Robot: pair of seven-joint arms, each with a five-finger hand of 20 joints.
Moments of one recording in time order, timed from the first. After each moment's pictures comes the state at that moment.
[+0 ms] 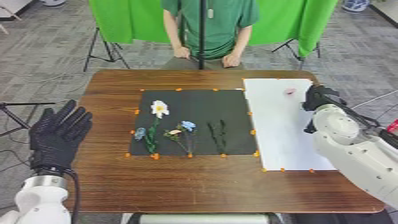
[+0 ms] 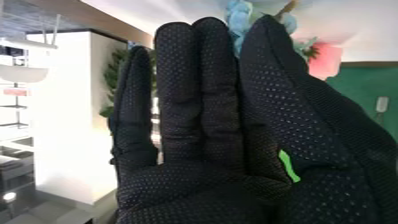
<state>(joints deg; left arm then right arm) 127.7 -57.7 -99.3 -125.9 19.3 20.1 17.1 -61.8 -39.7 44.2 -81.5 -119.8 4.9 38.9</state>
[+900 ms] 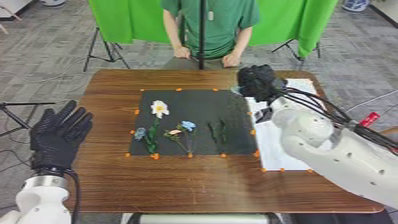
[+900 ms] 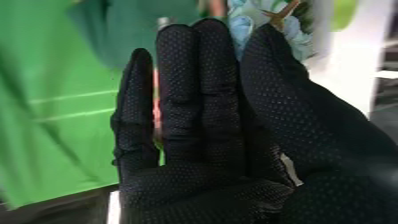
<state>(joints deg) 127.7 -57.6 -99.1 -125.8 19.2 20.2 17.1 -48.6 -38.8 25.4 -101.0 -120.9 11.3 24.1</state>
